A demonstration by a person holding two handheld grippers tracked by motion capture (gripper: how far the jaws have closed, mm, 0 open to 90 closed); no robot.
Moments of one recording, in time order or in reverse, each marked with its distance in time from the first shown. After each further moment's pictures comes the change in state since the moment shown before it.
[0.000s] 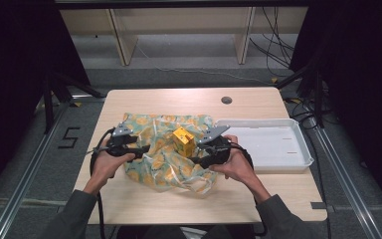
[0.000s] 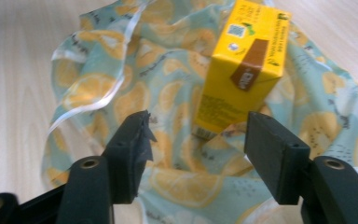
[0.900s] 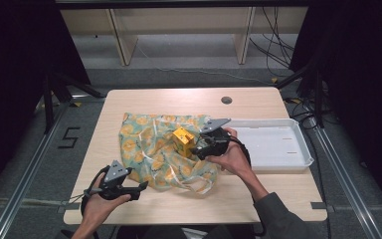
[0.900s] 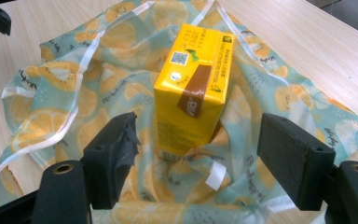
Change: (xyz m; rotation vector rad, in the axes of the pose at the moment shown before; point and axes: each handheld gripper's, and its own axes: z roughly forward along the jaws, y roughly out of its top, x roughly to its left) left arm -0.063 -0.070 -0.049 -0.002 0.005 0.035; right arm -0.018 0.009 0.008 -0.049 -0.074 0.074
